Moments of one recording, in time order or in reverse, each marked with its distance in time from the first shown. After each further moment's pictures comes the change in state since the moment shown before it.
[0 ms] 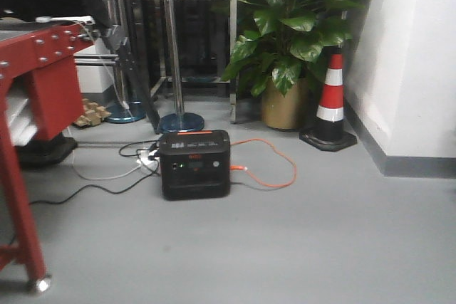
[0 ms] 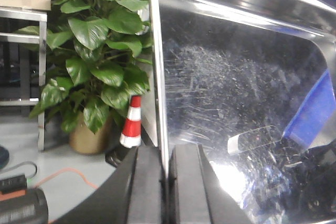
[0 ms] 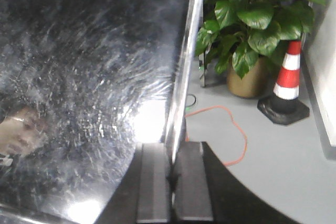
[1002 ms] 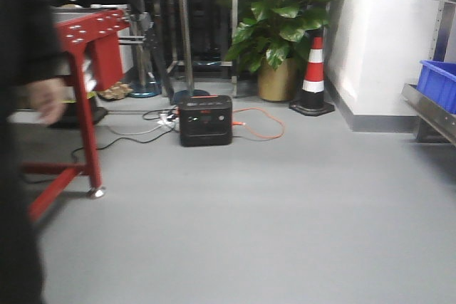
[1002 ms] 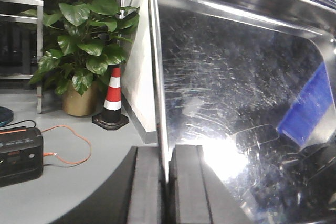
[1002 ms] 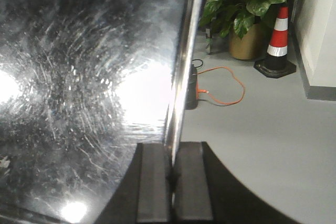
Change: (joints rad) left arm 0.000 0.000 0.000 0.000 0.012 0.000; right arm 0.000 0.005 0.002 0.000 0.002 0.000
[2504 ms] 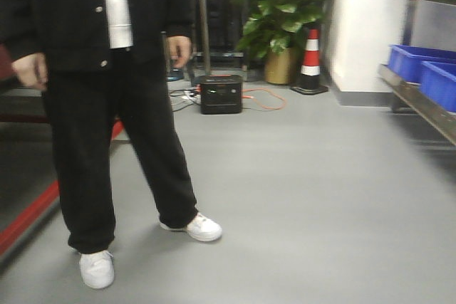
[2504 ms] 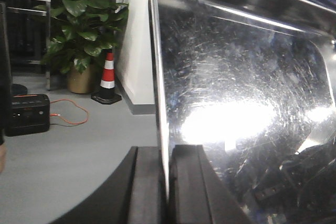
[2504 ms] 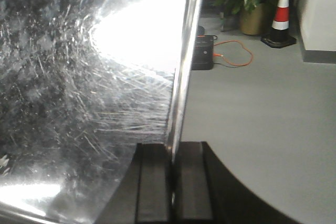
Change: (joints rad) left arm 0.000 0.000 0.000 0.000 0.002 0.000; right arm 0.000 0.002 0.000 0.000 0.001 0.000
